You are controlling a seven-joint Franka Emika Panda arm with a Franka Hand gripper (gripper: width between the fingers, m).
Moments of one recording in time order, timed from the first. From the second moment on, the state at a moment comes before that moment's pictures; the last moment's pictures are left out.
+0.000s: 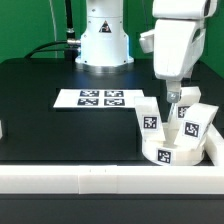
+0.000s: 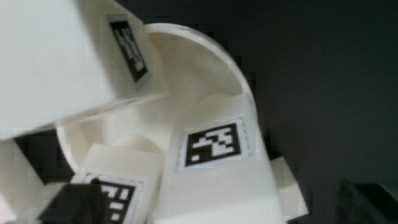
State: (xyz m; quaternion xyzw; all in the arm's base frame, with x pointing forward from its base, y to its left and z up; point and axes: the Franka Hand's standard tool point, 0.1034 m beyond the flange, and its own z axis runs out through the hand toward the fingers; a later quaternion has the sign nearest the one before) arm 0.548 0.090 0.083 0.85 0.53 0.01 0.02
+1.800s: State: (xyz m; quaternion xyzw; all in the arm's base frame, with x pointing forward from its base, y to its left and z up) arm 0.550 0.086 0.080 1.00 0.03 0.02 0.00
